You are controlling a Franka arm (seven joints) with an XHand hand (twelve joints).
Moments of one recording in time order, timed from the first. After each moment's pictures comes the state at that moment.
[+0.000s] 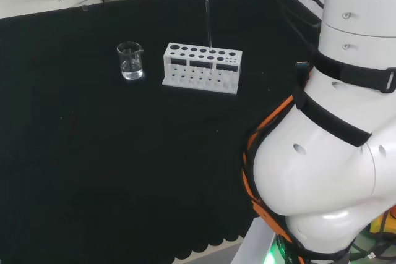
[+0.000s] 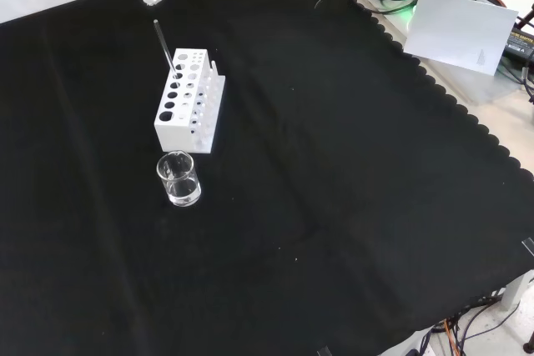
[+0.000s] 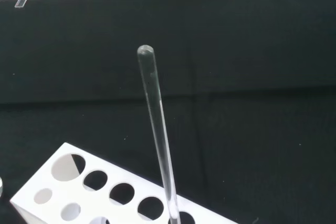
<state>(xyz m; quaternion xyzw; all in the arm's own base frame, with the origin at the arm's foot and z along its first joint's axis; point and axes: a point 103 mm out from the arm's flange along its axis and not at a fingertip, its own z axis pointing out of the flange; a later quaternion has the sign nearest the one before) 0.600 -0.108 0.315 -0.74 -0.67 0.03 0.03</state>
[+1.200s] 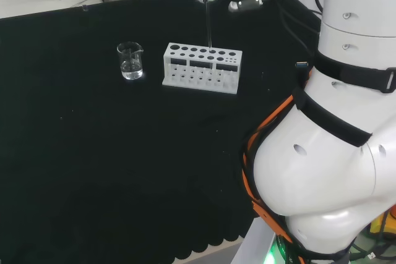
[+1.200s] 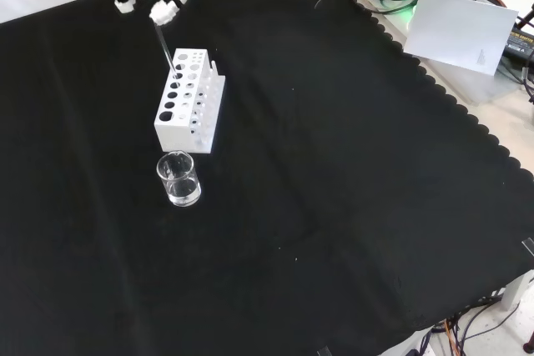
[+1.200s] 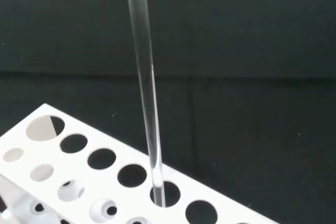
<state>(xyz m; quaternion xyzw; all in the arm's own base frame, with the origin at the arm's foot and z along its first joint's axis) 0.592 -0.108 0.272 -0.72 -0.69 0.04 0.00</state>
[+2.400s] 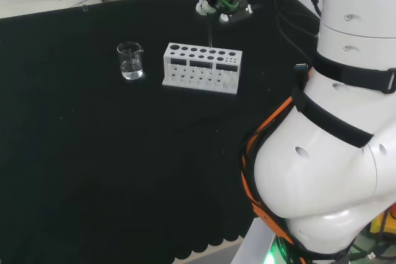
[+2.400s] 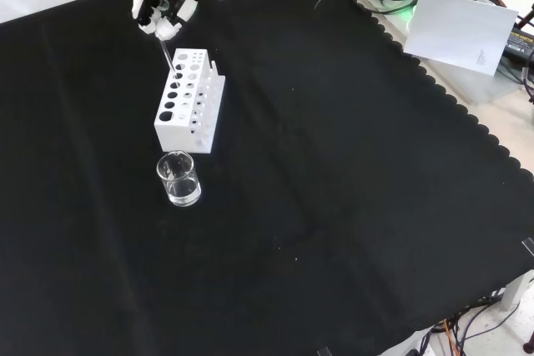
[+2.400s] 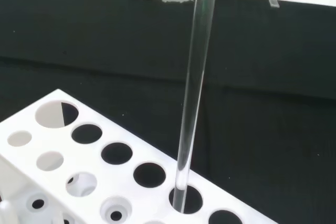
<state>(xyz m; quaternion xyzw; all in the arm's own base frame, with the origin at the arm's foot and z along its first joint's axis) 0.598 -0.083 0.253 -0.70 -0.71 0.05 -0.05</state>
